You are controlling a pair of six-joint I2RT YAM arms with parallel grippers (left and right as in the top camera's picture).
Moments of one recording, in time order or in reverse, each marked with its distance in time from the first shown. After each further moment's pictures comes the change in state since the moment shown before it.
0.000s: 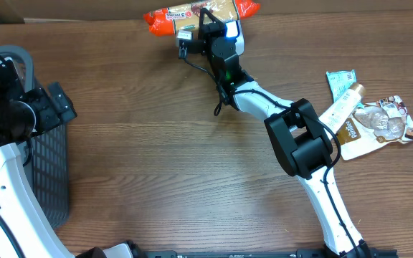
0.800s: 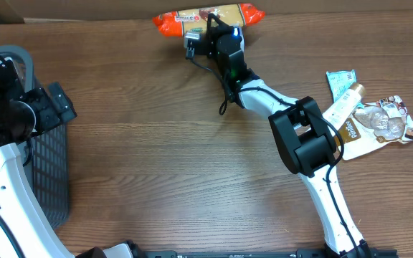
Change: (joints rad) left arm 0.000 0.000 0.000 0.000 0.000 0.000; right arm -0.030 0.000 -0.012 -0.108 -0.035 0.085
